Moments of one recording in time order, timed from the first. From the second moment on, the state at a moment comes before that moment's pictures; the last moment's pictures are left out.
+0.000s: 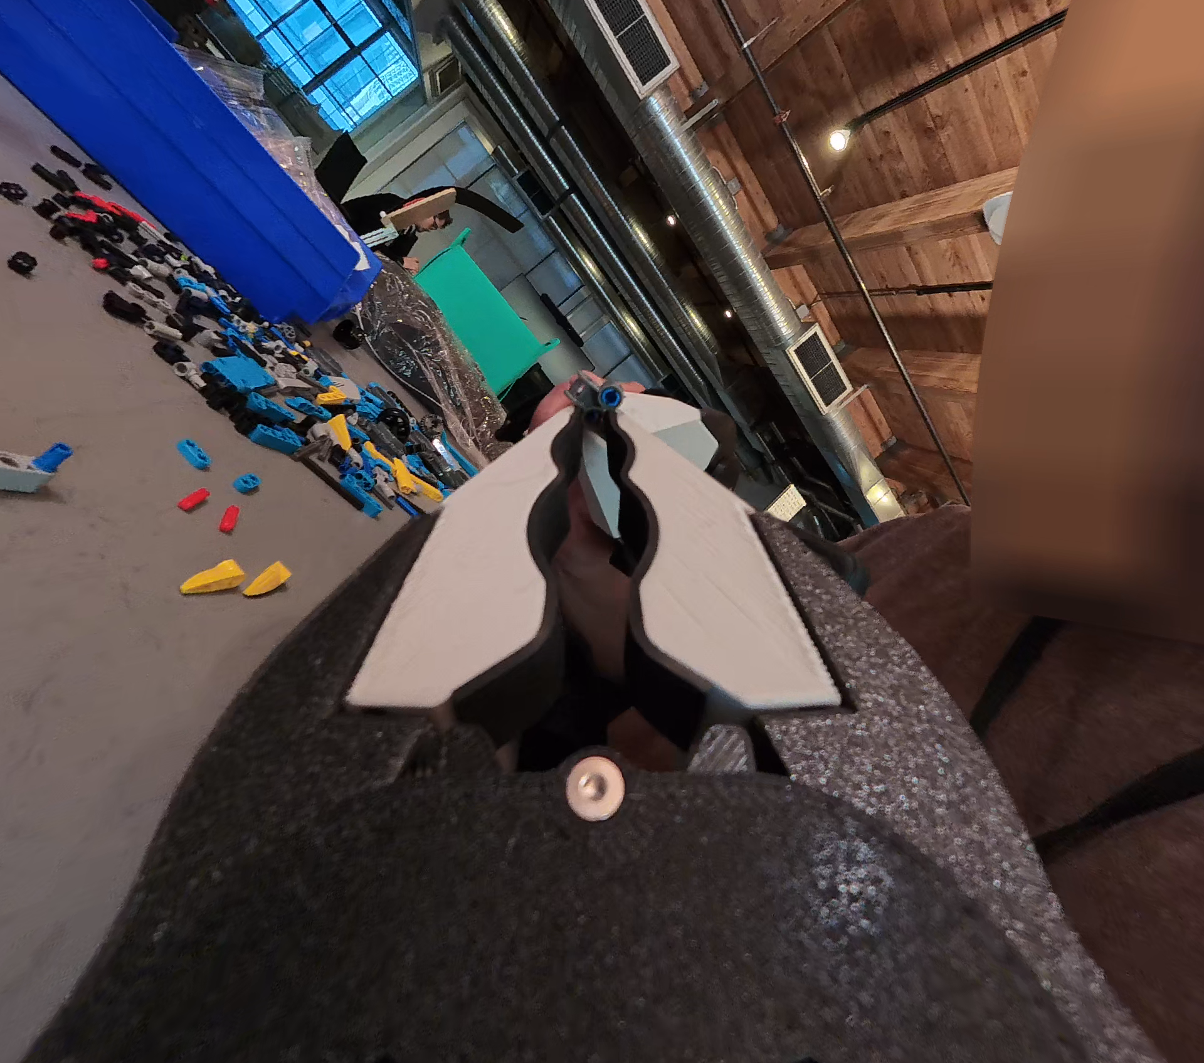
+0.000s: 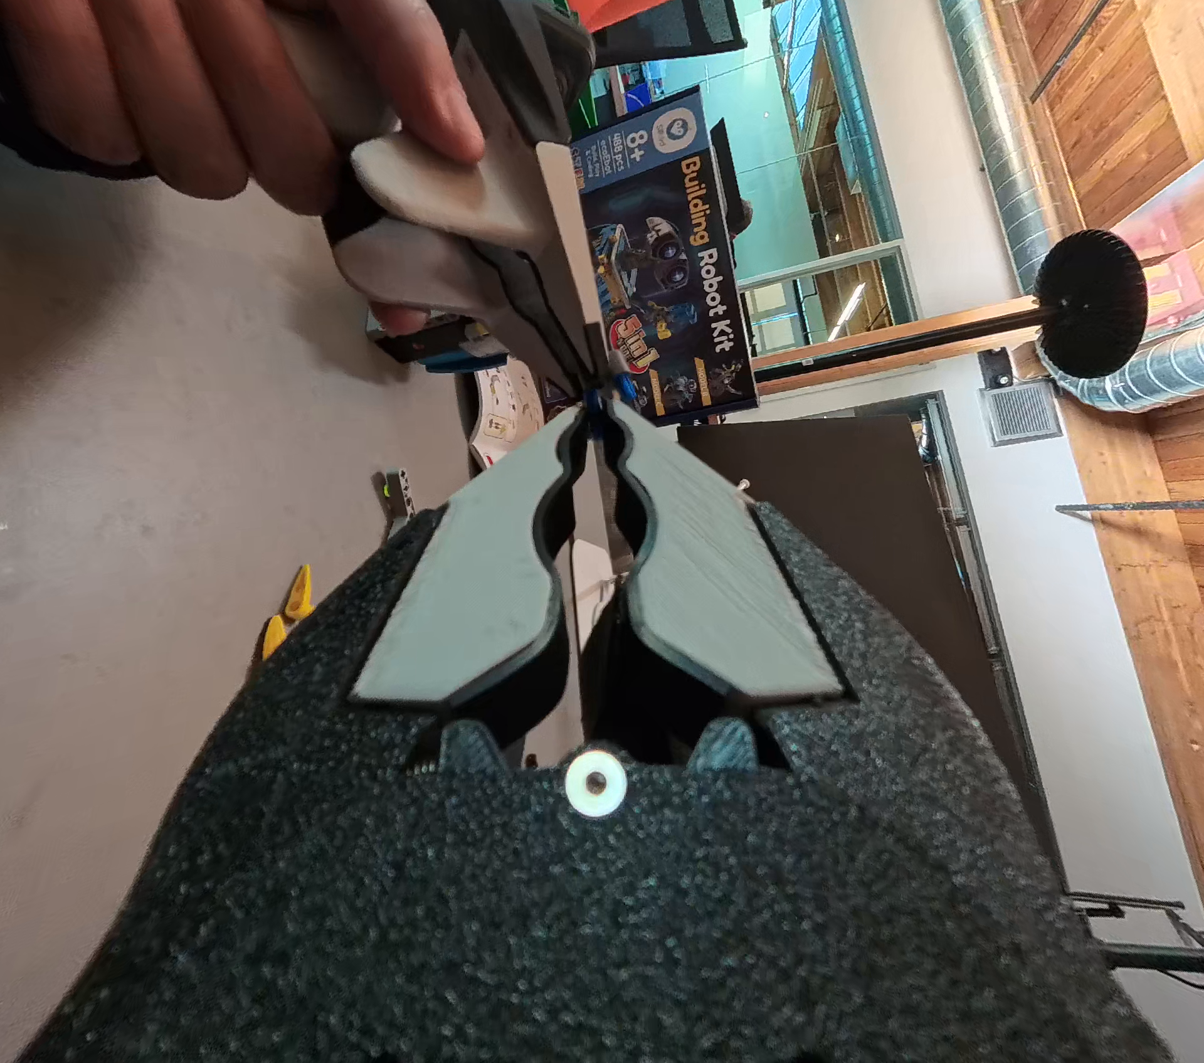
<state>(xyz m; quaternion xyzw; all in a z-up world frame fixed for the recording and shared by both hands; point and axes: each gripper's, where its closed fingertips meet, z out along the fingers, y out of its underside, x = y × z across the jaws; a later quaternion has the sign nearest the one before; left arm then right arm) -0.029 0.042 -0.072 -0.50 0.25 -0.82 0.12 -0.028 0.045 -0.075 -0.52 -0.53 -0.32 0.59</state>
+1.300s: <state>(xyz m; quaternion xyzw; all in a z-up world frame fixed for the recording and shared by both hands) -0.018 0.004 -0.097 -0.52 0.43 -0.72 0.19 -0.019 0.007 -0.106 -0.76 -0.45 0.14 0.45</state>
